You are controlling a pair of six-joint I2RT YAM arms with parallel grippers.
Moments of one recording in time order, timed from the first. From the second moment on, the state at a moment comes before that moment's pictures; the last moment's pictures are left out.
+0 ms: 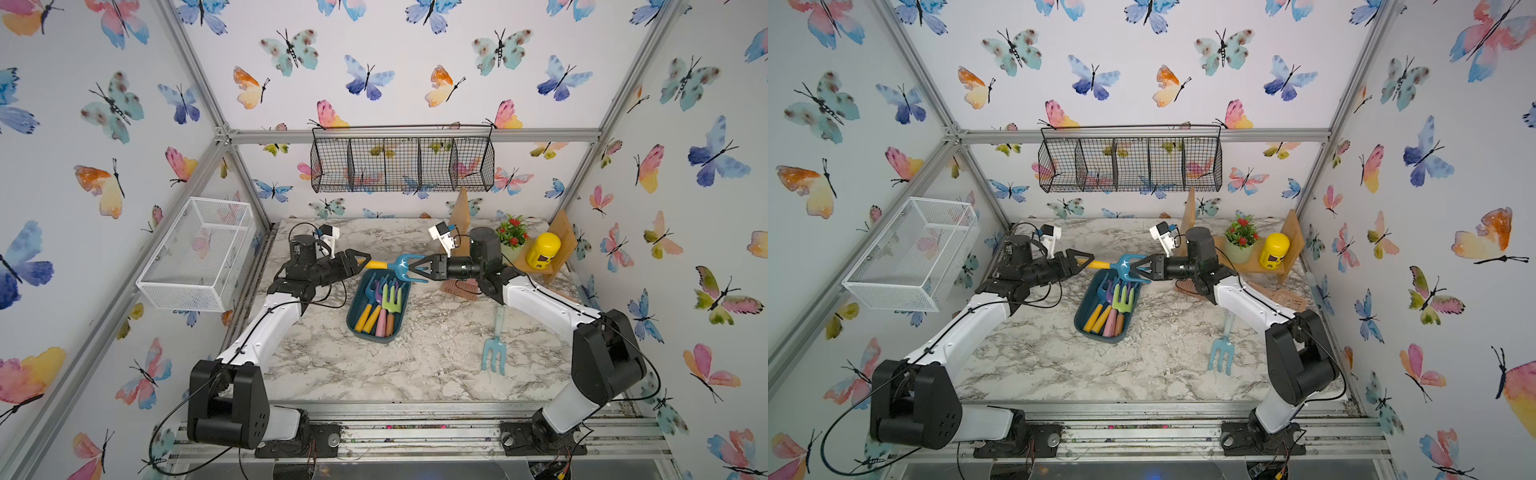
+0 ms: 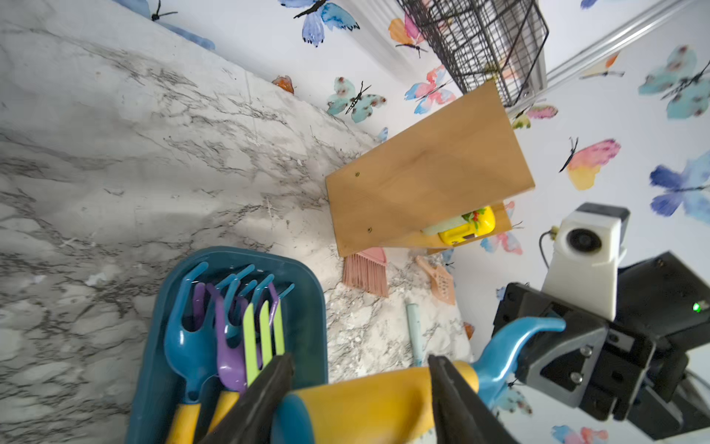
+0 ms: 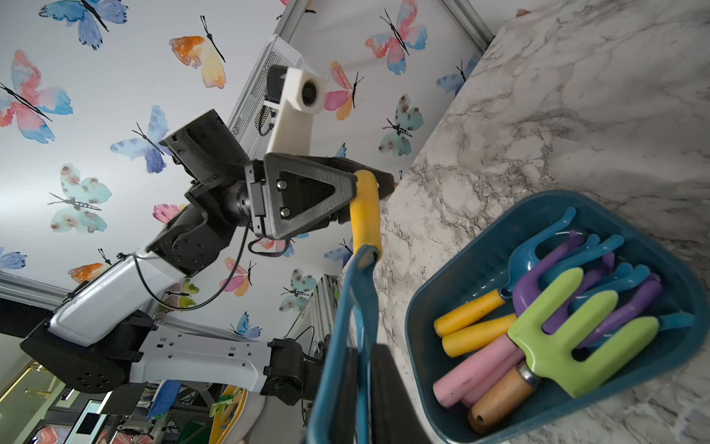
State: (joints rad) left arm -0.15 1.36 1.02 -0.13 0.68 -0.53; right arm 0.50 1.65 1.19 0.11 -0.96 0.63
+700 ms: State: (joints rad) left arm -0.14 1.37 0.93 -0.08 0.83 -0.37; right arm 0.46 1.68 1.27 -0.06 -1.07 0.56
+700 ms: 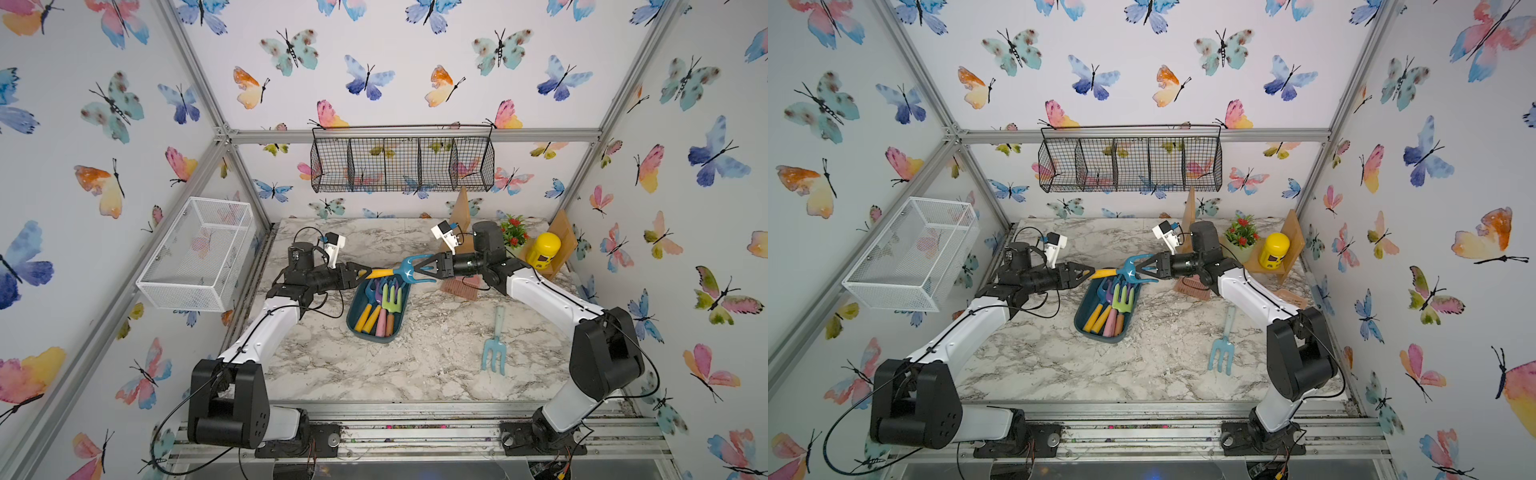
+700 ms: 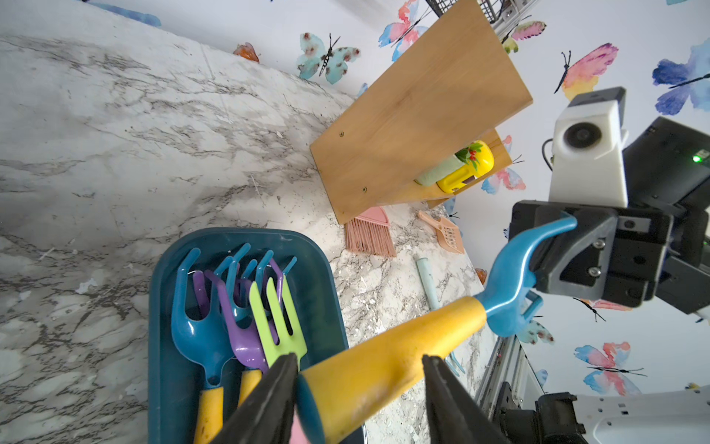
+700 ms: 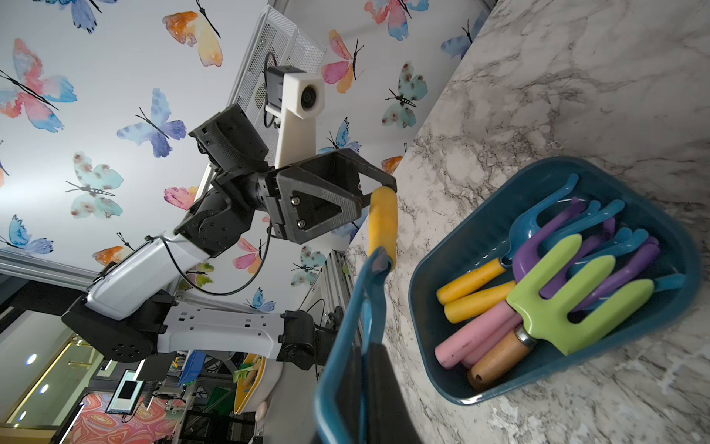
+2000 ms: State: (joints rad) left arm -0.17 1.34 0.77 0.36 1.20 -0.62; right arm 0.44 1.73 1.32 -0.21 -1.23 0.48
